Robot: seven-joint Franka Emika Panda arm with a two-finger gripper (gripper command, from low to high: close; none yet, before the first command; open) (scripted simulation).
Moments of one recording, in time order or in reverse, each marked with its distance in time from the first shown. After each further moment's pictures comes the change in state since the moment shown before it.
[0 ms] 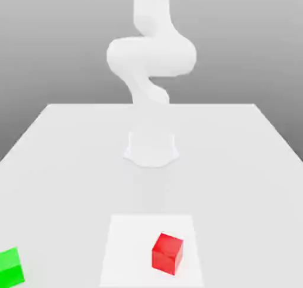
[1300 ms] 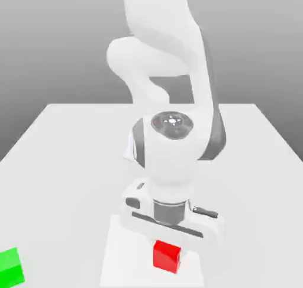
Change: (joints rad) arm -0.056 0.952 0.107 -0.240 -0.086 0.469 0.493
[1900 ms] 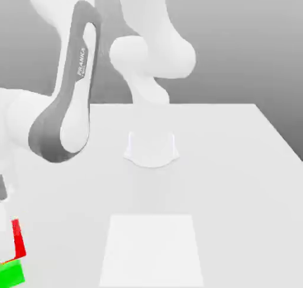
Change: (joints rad) arm -0.338 0.173 -0.251 0.343 0.196 -0.172 -0.030
